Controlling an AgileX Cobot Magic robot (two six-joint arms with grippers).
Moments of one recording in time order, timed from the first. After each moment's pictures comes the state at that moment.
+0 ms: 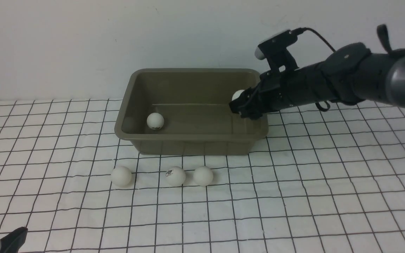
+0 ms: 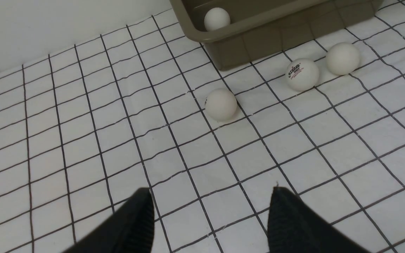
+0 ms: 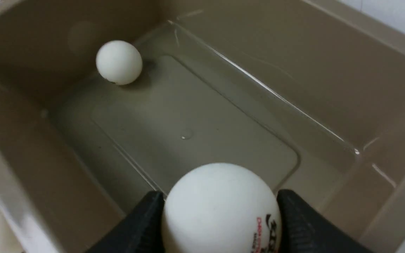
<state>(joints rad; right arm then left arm) 0.32 2.01 -1.46 1.05 0.54 -1.22 -0.06 0.35 -0.44 -0.22 0.71 0.40</state>
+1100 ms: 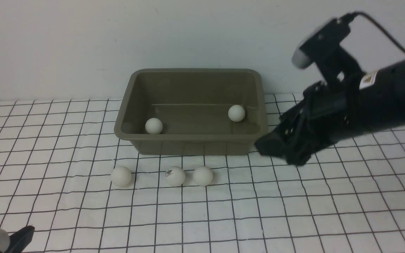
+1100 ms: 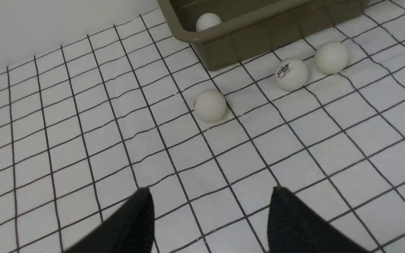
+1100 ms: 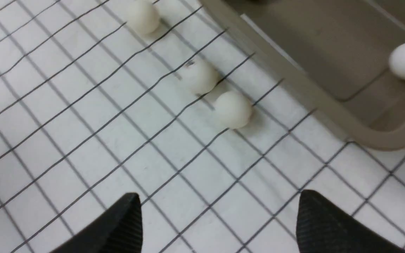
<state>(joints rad) 0.49 1.39 -1.07 0.52 0.76 -0.71 -0.06 0.39 -0.44 -0.27 0.69 0.44</state>
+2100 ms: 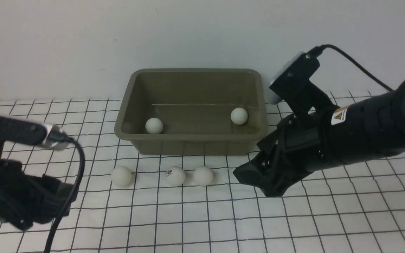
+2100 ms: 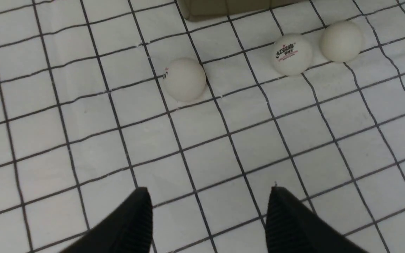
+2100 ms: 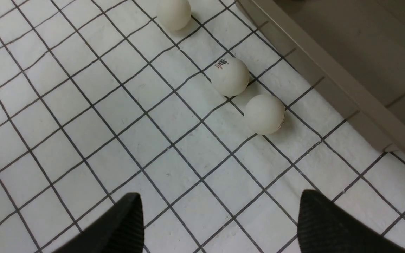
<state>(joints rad) 0.56 1.41 -1.03 0.55 0.68 -0.71 -0.06 0.96 -0.62 -0.39 0.62 0.40</state>
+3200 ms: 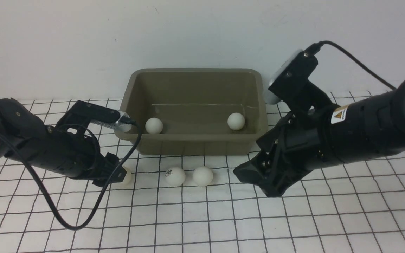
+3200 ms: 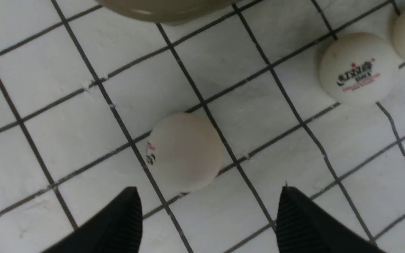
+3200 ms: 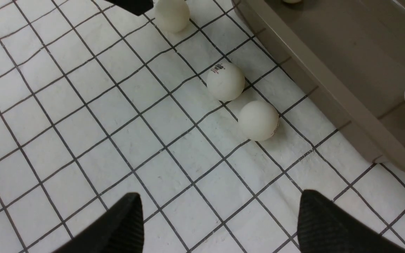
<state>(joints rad) 0.56 1.41 -1.03 0.55 0.67 -0.75 -0.06 1.68 -0.92 -0.66 0.49 0.84</state>
